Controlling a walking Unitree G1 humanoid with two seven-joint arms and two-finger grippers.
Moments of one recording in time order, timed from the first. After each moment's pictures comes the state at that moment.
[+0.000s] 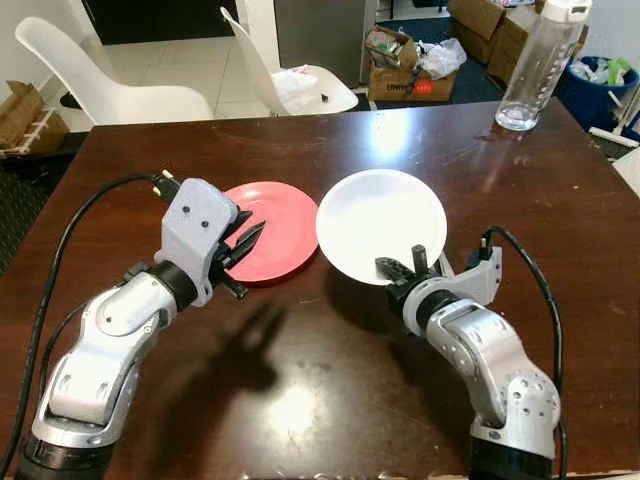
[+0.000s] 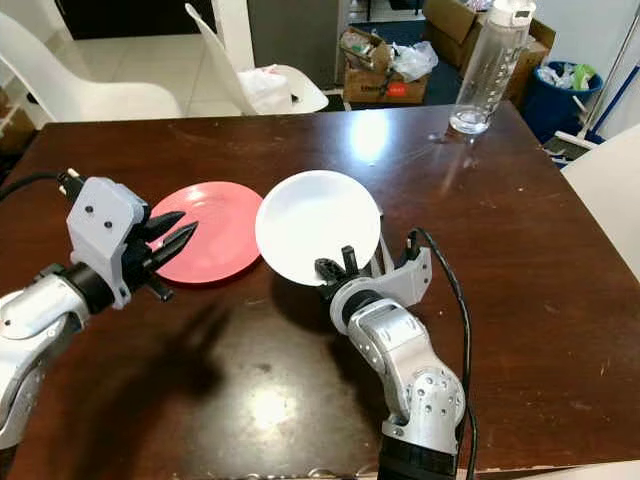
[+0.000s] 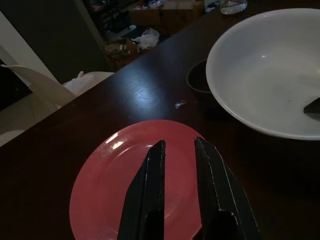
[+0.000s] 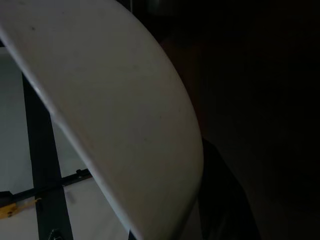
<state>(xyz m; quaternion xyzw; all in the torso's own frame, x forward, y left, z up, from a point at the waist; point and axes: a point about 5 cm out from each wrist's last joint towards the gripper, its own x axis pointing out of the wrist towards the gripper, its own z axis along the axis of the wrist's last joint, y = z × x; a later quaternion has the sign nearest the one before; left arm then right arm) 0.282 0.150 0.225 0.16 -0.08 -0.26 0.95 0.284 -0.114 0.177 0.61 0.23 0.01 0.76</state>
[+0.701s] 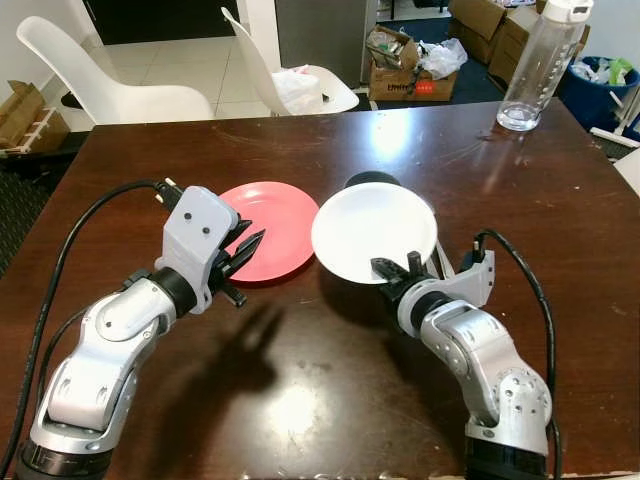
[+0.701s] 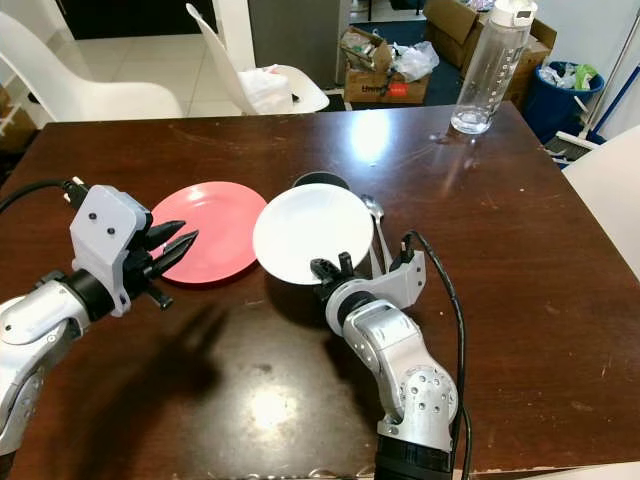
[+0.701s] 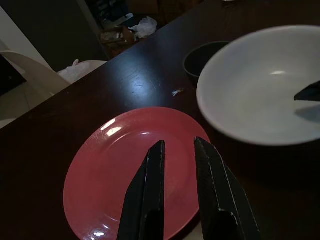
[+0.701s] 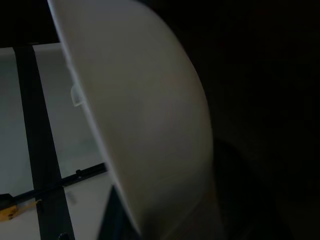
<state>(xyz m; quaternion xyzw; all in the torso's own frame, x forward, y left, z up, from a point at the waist) 0.280 0.152 0.217 0.16 -0.06 -0.26 0.95 0.286 -0.111 0.171 0.62 0.24 0.01 0.75</state>
